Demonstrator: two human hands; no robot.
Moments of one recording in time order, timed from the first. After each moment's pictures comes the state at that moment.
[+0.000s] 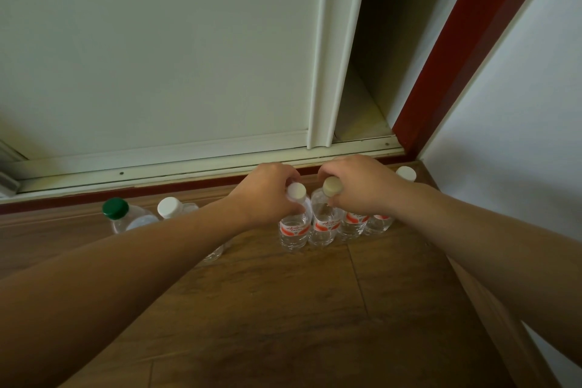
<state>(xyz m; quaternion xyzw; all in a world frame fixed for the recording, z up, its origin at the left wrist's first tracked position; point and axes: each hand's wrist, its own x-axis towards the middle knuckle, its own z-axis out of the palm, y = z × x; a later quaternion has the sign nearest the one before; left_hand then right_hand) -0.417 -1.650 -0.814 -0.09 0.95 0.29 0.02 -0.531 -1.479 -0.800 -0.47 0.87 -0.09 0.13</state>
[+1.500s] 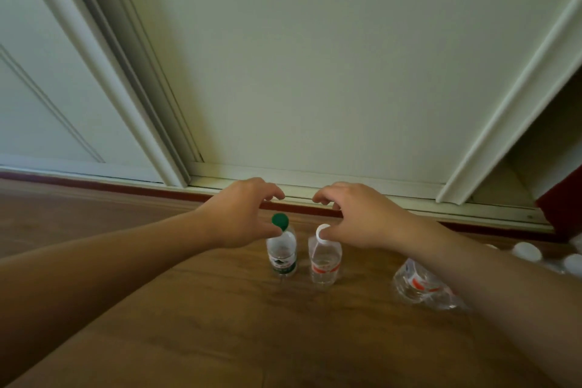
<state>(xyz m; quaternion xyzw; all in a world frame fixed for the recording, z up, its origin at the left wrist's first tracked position) -0.229 -1.842 -0.744 -0.20 0.96 0.20 0.00 -0.406 -1.680 -0.758 -0.60 0.78 -0.14 0.14</state>
